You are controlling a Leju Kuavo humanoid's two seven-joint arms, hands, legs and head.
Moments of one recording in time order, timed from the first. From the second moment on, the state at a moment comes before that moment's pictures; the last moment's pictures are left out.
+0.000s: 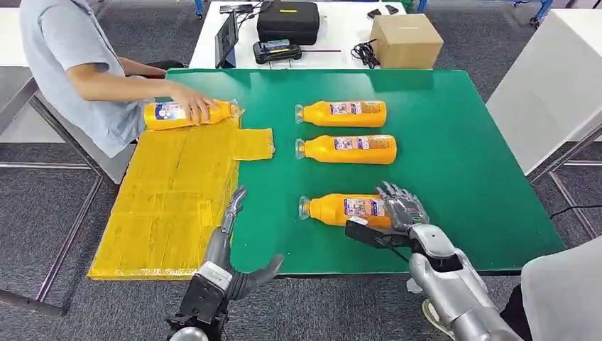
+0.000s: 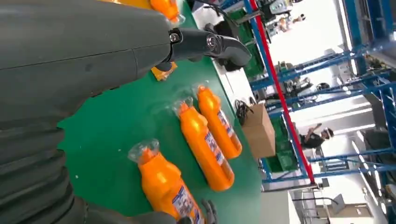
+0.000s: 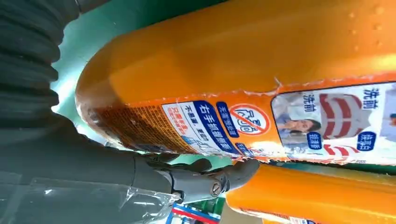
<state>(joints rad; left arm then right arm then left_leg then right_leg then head) 0.10 -0.26 -0.42 -1.58 -0.39 0.34 -0.30 -0.37 -0.22 0.43 -0.99 1.07 0.05 -0.03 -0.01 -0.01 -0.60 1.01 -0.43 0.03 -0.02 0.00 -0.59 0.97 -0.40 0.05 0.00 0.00</state>
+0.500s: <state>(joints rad) 0.08 -0.26 -0.43 -1.53 -0.38 0.33 -0.33 -0.42 -0.31 0.43 -0.89 0.79 0.19 -0.17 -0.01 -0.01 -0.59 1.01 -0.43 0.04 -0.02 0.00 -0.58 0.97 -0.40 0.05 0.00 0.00</state>
